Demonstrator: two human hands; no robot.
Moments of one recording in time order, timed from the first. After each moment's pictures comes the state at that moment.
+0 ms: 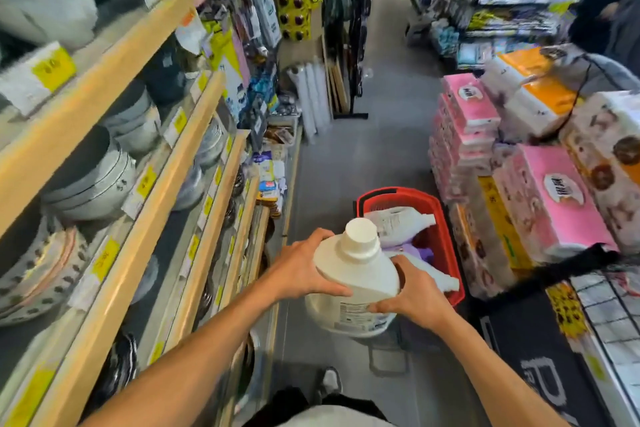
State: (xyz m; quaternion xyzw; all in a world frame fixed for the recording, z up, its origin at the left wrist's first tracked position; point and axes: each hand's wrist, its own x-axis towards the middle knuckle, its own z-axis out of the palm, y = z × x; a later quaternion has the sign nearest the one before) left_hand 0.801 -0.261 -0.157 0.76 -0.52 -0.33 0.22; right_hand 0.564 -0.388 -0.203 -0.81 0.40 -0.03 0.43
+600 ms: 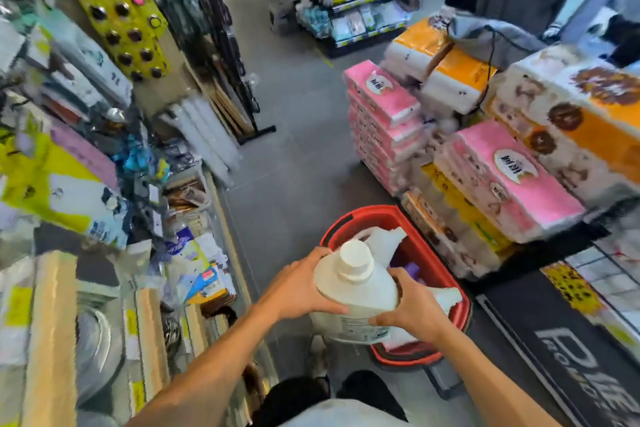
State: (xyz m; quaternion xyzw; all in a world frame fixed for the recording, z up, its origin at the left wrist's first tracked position) left_hand 0.969 -0.557 -0.200 0.63 -0.65 -0.41 0.10; right_hand 0.704 -0.562 -0.246 -0.66 0.59 -0.08 0.44
